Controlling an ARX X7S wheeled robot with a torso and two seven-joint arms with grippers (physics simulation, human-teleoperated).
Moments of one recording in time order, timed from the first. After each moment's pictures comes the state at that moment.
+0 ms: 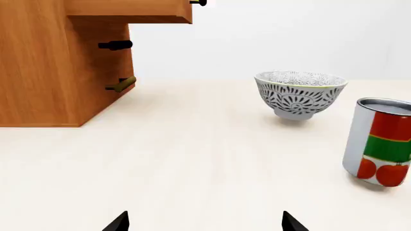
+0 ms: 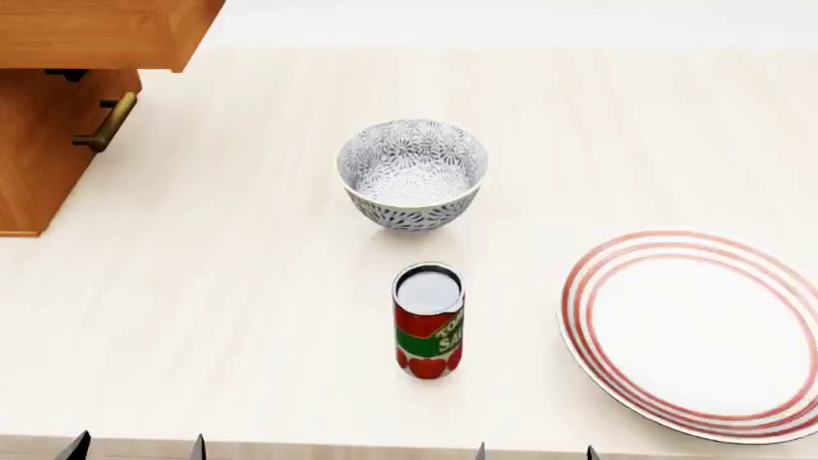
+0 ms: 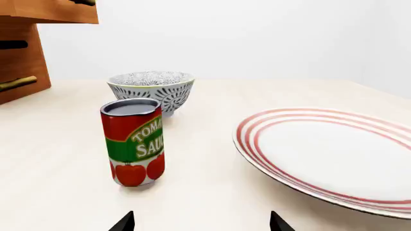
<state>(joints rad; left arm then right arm) 0.00 0.00 0.00 0.00 0.00 0.00 0.00 0.00 0.00 0.00 0.00 0.00 0.00 0.00</state>
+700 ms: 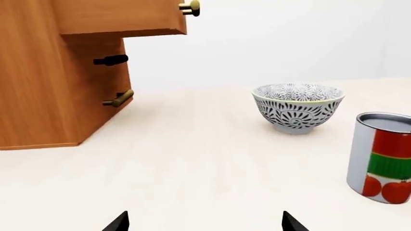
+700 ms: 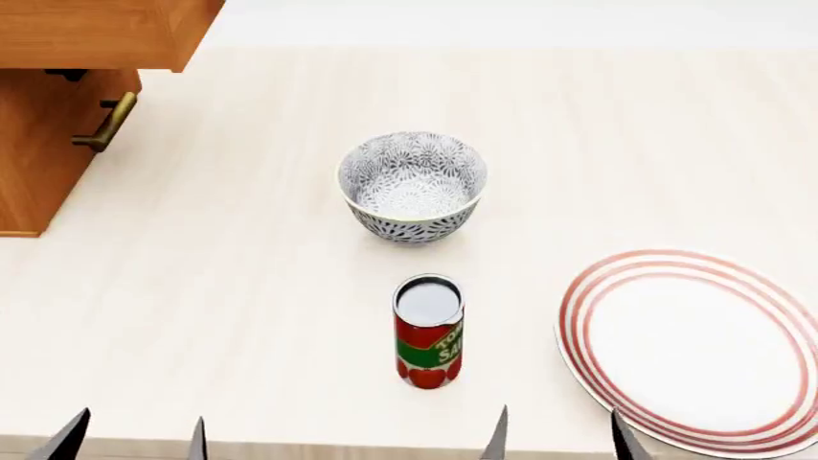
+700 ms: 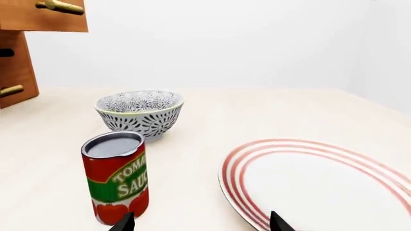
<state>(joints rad) -0.05 -0.08 0.08 -0.04 -0.03 0.02 -0.05 0.07 0.09 -0.04 -0.08 0.08 0.14 0.06</state>
